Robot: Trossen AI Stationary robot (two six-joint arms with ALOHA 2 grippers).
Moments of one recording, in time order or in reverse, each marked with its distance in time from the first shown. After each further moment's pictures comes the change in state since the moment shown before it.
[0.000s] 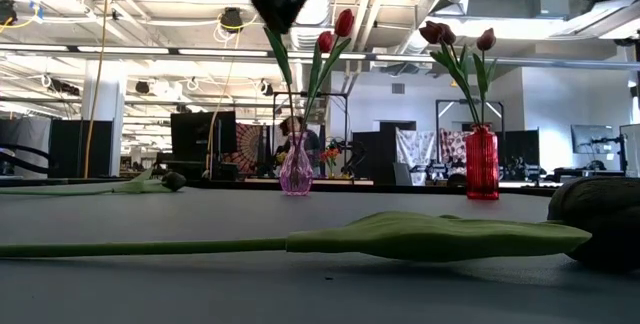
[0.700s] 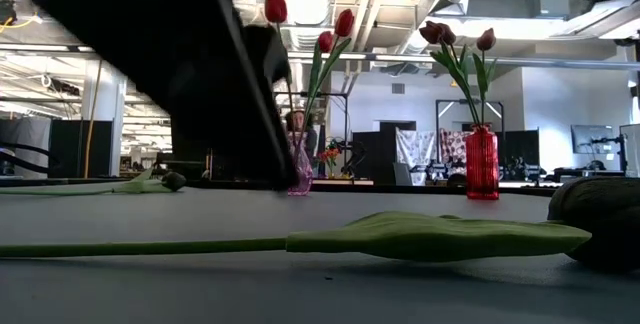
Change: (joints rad) left arm -0.134 0.329 0.357 -0.622 -0.114 -0.250; right arm -0.001 0.001 0.000 -0.069 0.007 -0.024
